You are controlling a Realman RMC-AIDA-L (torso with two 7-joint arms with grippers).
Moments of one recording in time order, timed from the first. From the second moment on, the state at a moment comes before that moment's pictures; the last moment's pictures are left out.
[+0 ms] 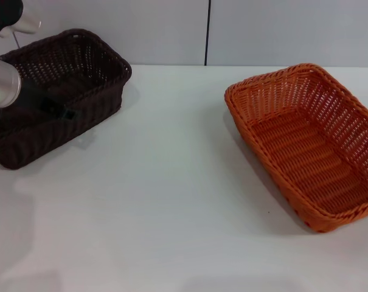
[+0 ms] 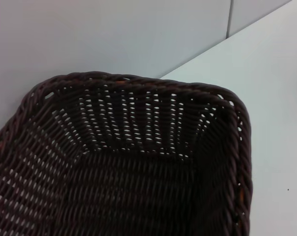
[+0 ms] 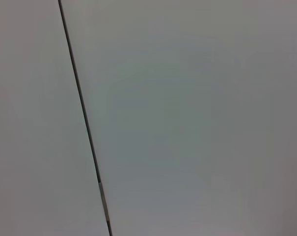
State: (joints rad) left arm -0.73 -2.05 -2.23 -1.04 2.73 -1.17 0.93; right arm 0.57 2.06 -0.15 -0.05 -0.74 -0.98 0.24
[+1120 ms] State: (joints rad) left arm -0.61 -2.06 -2.08 -1.27 2.45 -1.38 1.08; right arm 0.58 2.06 -0.15 -0.06 -0.74 -0.95 0.24
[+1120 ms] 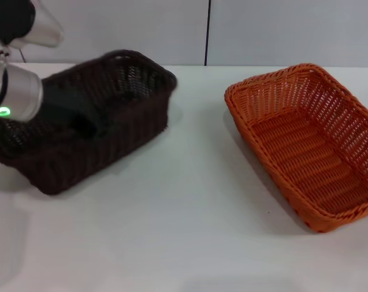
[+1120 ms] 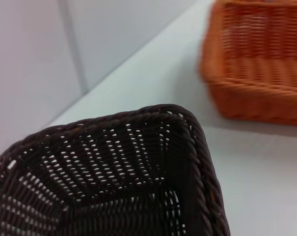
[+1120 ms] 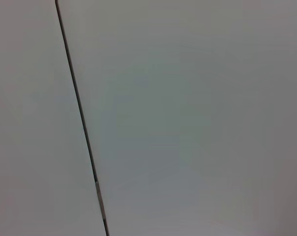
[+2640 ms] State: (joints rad) left arm -0.66 -2.06 -1.84 -1.16 2.02 -1.52 1.14; right arm 0.59 2.05 -0.15 -0.07 -0.74 -0.95 0.24
